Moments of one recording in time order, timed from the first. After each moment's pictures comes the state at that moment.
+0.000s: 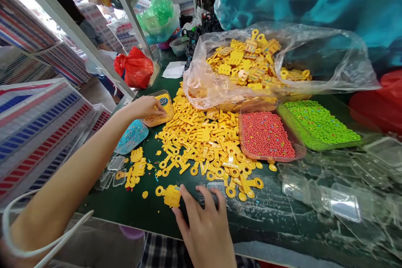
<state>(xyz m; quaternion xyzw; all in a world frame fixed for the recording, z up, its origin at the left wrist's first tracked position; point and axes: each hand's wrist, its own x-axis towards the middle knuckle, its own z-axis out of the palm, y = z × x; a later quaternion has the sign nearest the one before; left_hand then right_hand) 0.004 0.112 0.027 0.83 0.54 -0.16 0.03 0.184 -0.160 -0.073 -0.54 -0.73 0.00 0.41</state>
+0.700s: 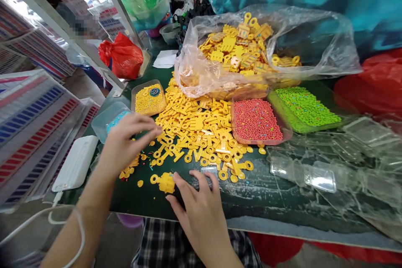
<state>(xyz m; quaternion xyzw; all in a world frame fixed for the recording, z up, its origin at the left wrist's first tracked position) 0.019 -0.034 0.014 0.85 0.45 0.25 0.07 0.188 -0.163 -0.070 -0.55 -0.73 0.03 0.40</state>
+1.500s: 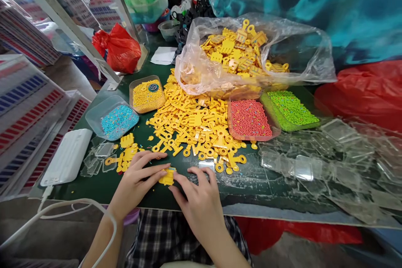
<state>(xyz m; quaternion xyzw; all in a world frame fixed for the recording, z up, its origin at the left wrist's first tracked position) 0.004 -0.117 -0.056 0.83 0.45 0.29 0.15 0.188 -0.162 -0.065 -0.54 -0.73 0.01 0.42</state>
